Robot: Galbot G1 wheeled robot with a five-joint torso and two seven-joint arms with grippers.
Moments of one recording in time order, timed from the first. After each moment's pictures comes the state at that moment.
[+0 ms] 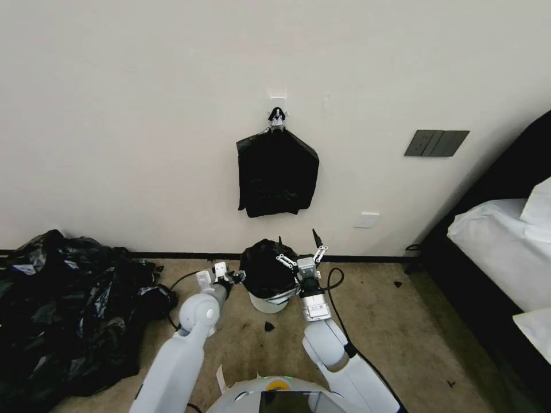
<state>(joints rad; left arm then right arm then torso) 1.25 -1.29 -0.37 -1.98 -0.82 0.61 -0.40 -1.29 1.31 0.03 1.99 -0.27 0.18 0.44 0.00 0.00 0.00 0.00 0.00</state>
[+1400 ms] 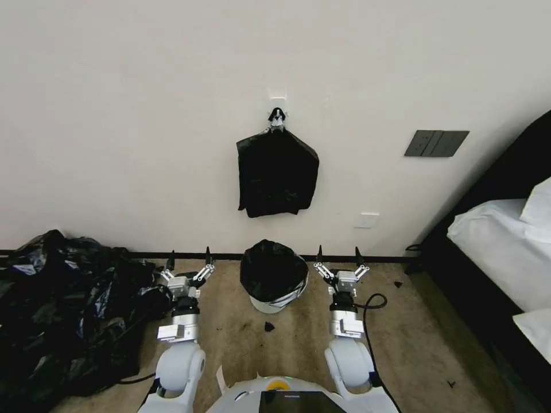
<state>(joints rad) 1.59 -1.46 -0.53 -2.05 -0.10 -0.40 -0.16 -1.53 1.54 0.35 2.02 -0.26 0.33 0.32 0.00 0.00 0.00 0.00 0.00</state>
